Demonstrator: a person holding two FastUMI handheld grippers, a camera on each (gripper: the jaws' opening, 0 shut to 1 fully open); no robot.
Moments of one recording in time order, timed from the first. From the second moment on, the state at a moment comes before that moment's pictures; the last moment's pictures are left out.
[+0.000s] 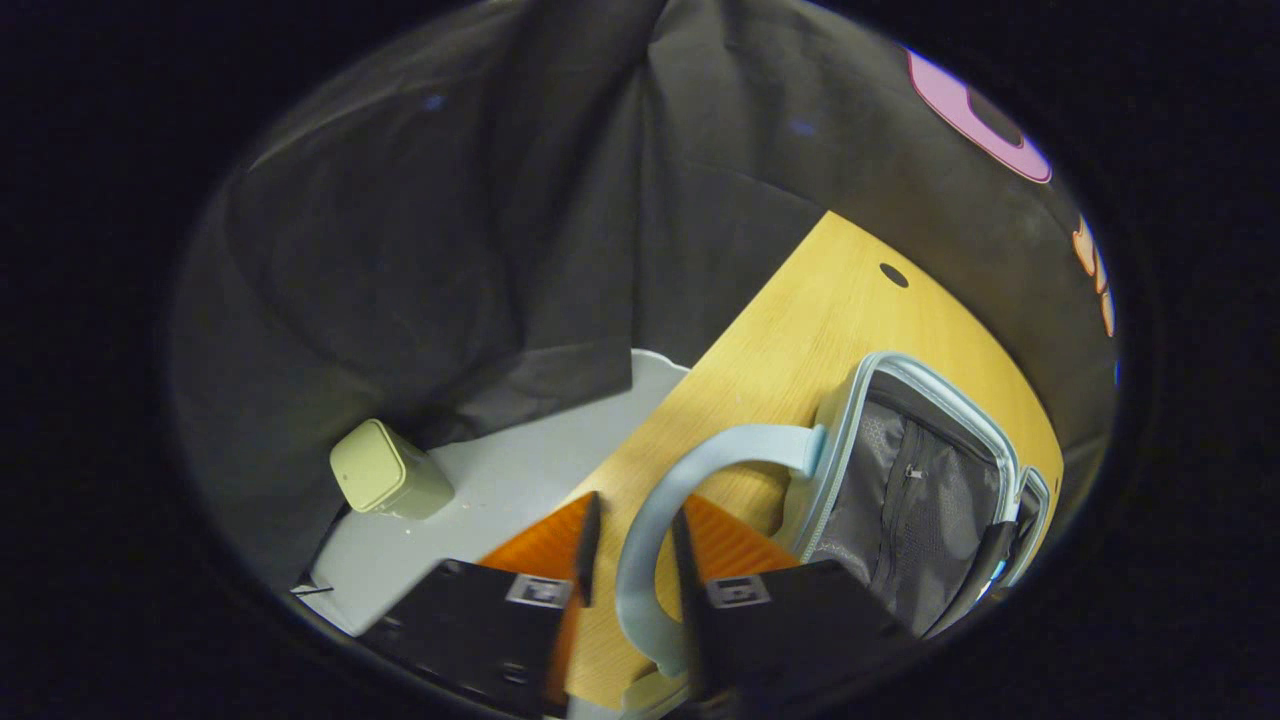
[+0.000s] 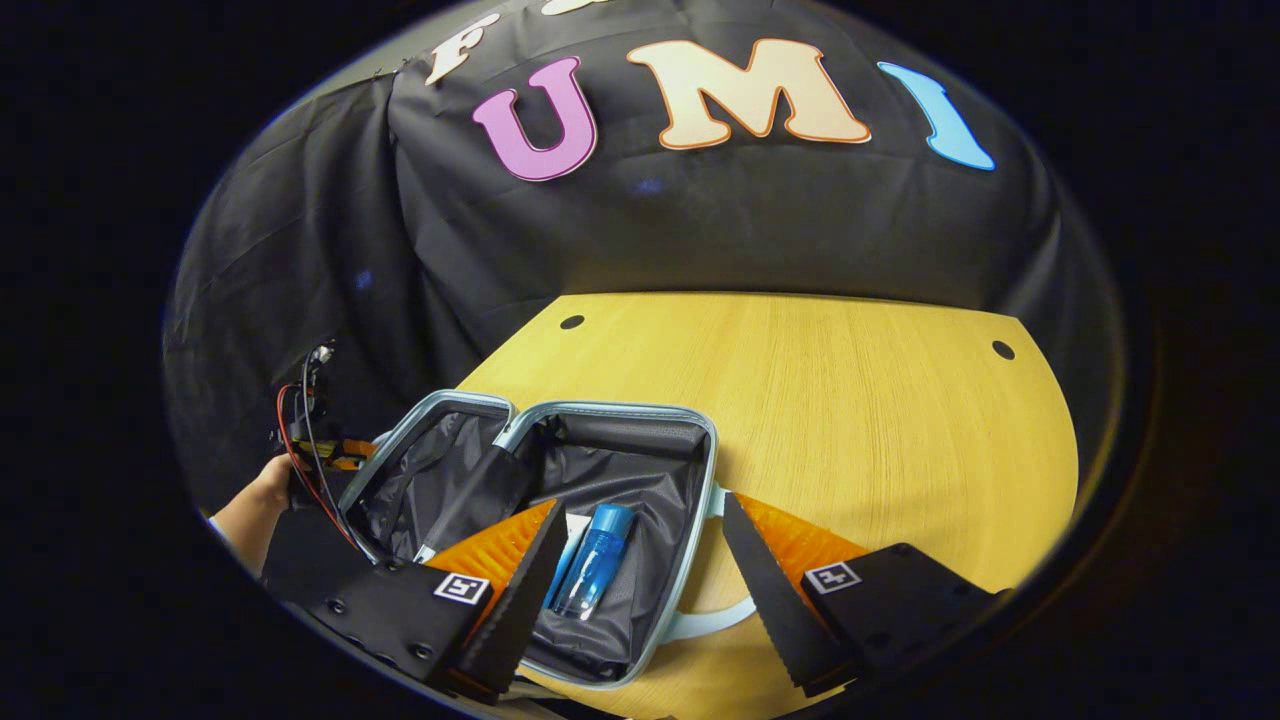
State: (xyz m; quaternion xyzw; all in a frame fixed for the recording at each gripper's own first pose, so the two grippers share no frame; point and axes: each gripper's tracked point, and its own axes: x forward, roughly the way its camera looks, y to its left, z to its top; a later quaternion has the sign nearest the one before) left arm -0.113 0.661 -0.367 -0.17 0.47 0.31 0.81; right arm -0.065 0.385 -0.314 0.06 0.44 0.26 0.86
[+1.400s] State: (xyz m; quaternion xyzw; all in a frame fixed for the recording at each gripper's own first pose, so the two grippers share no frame) left arm -0.038 0.429 -0.102 0.03 0.30 0.16 0.94; right arm -0.071 0.286 -0.266 0.08 0.35 0.31 0.88
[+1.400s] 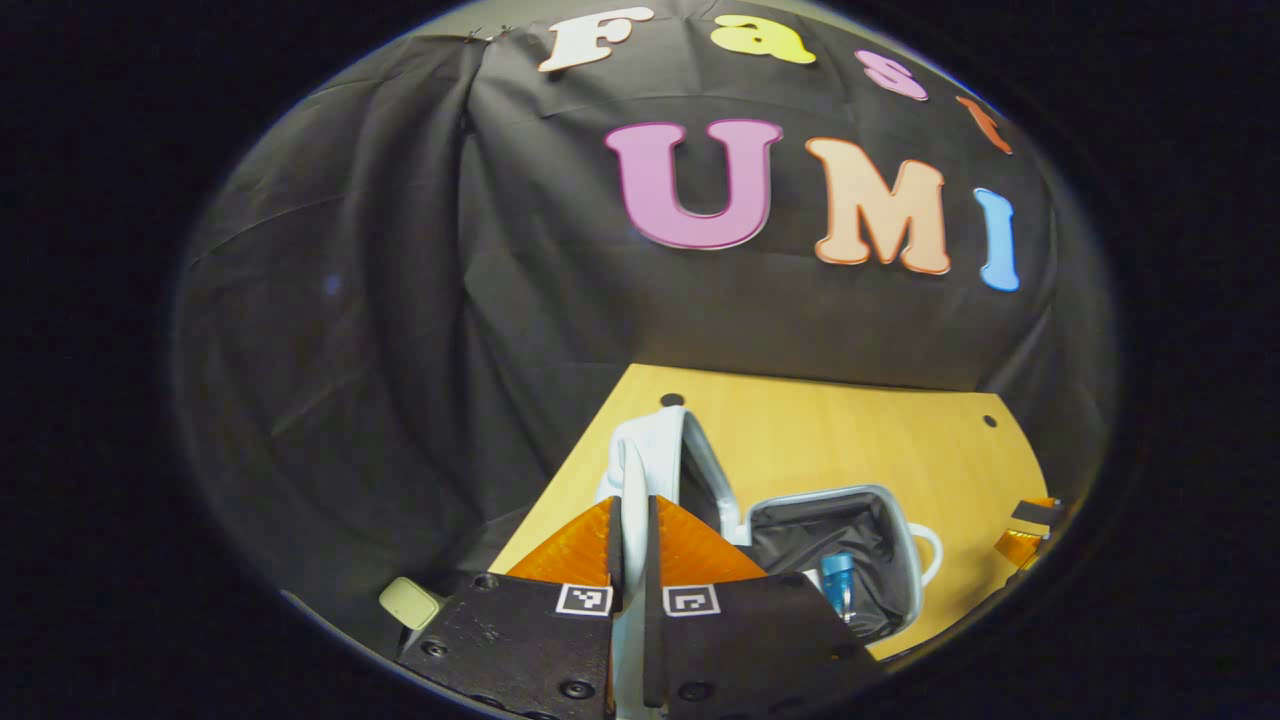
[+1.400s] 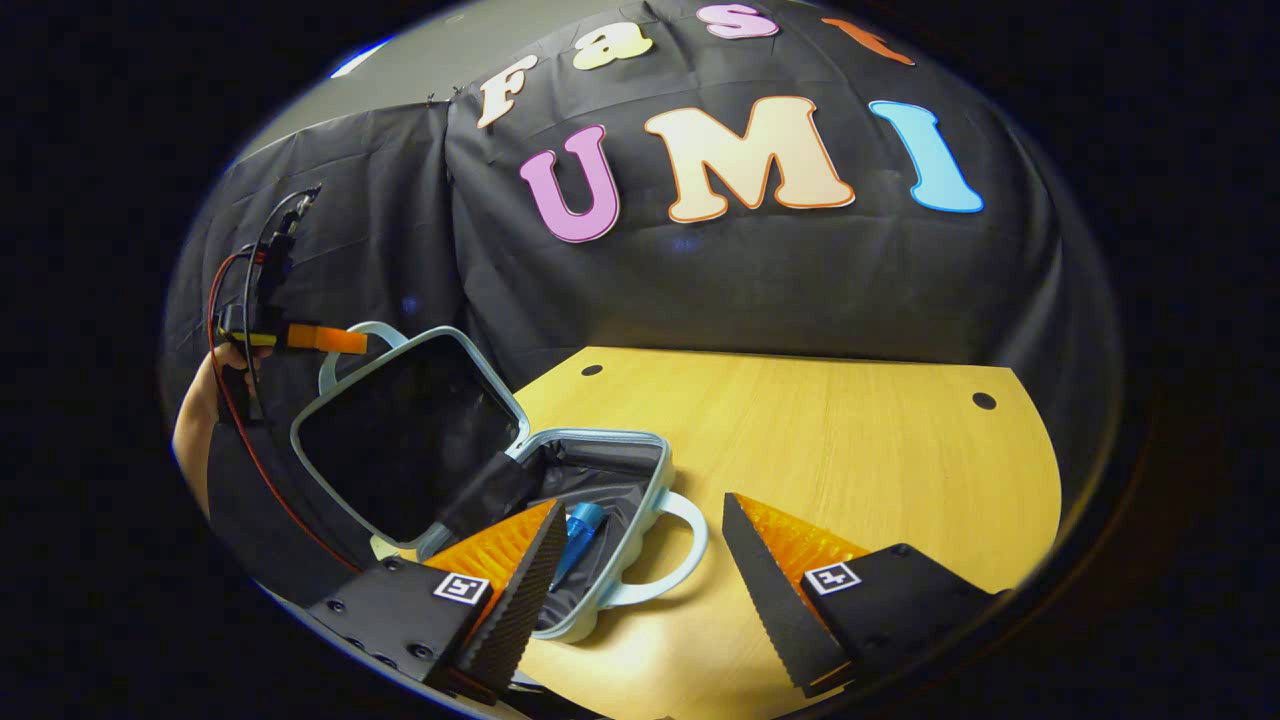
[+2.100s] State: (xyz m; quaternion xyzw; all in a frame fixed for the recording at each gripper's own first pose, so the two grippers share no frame) left arm 0.009 0.246 -0.131 0.00 0.32 -0.02 0.95; right arm -0.063 0.206 -0.256 0.08 0.33 0.26 0.90
